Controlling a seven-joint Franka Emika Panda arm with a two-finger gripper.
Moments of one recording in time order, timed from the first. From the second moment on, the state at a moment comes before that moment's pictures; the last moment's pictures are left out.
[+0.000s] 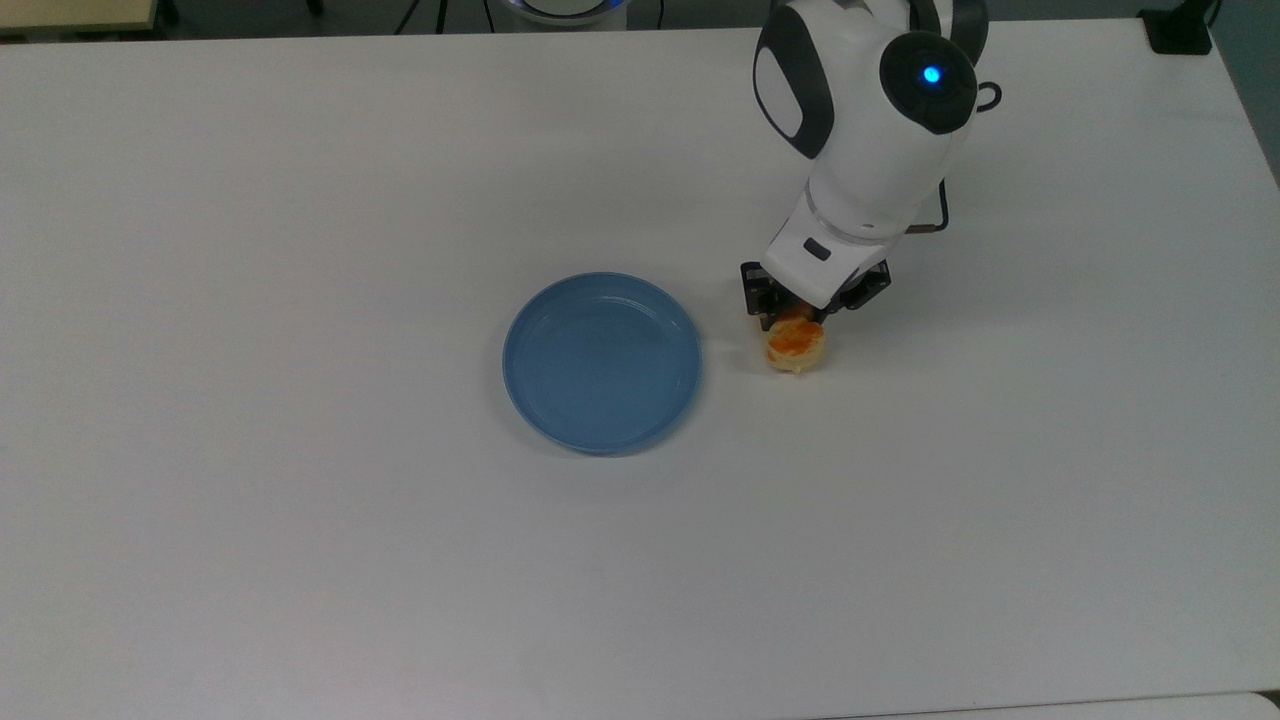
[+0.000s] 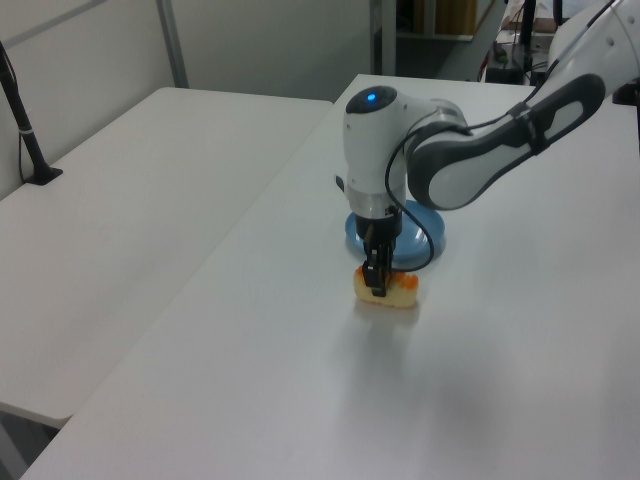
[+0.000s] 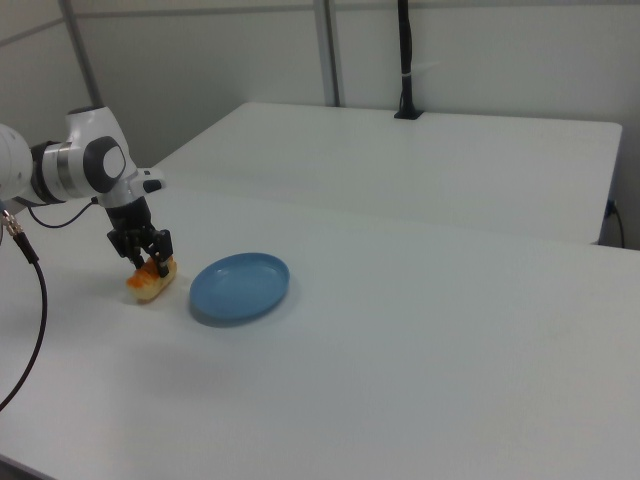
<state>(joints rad) 0.45 0.56 -0.03 -1.53 -0.09 2.05 0.34</state>
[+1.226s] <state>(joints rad) 0.06 0.05 -0.06 -1.52 -0.05 1.56 0.05</state>
